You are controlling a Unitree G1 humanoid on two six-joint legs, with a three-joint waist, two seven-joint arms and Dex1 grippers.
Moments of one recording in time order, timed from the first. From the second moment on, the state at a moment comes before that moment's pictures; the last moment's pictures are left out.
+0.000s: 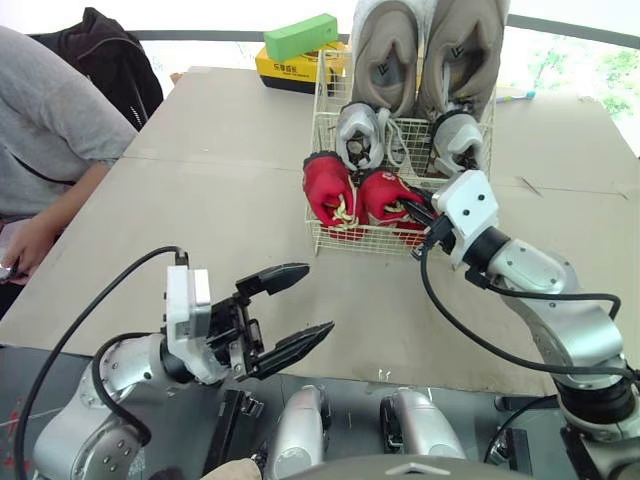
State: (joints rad) left arm 0.30 0.63 0.25 -0.76 -0.88 0.35 -0.89; right arm -0.36 -0.43 0.18 -0.68 0.20 0.72 0.30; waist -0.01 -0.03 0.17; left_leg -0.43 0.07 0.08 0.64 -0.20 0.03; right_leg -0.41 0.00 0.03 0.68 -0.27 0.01
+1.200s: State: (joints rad) left arm 0.18 0.63 0.22 -0.46 -0.82 0.28 -1.10; right arm -0.12 -0.06 -0.12 -1.01 0.32 1.04 -0.08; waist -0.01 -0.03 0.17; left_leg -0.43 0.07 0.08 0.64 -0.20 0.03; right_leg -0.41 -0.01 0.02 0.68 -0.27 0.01
